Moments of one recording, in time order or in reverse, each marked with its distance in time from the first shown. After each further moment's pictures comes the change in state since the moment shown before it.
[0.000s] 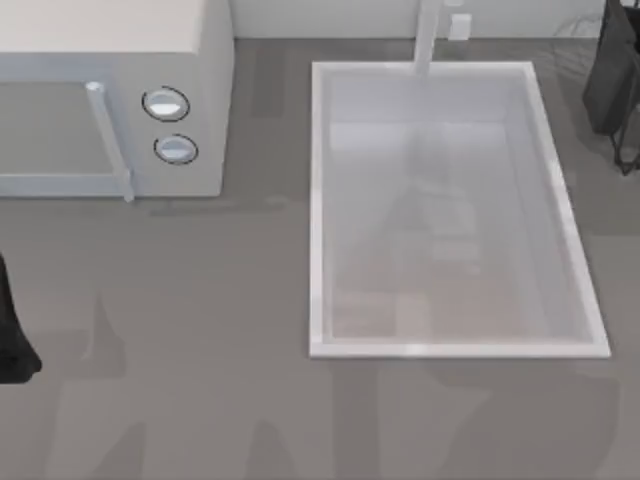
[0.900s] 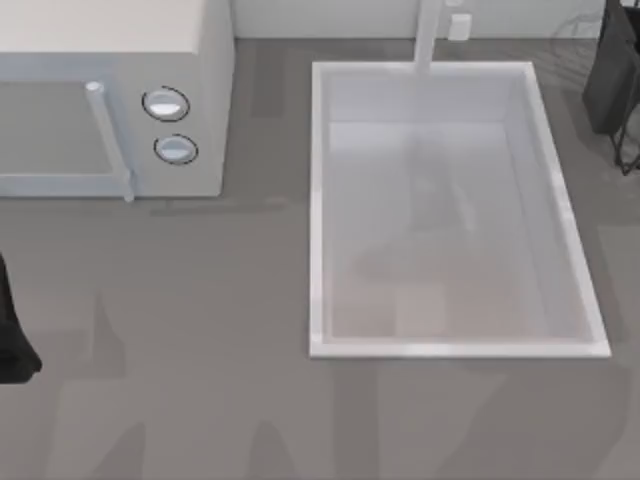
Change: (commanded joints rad) left arm 0.000 0.000 0.000 0.000 0.000 0.000; right arm -0.010 0.061 0.034 0.033 -0.006 0.000
